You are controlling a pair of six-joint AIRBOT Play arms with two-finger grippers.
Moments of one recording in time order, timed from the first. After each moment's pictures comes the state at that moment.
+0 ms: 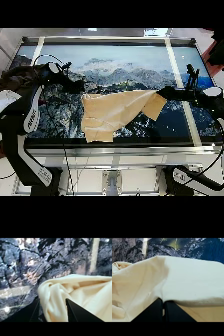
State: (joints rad) left arm -0.06 -1.88 1.69 1.13 -1.22 -1.51; right arm -0.24 -1.20 0.96 -0.64 0.99 1.00
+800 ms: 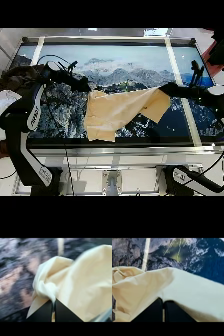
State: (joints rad) left arm -0.06 -1.92 1.82 0.74 -1.37 -1.34; right arm -0.27 -1.16 1.03 -0.61 1.00 1.00
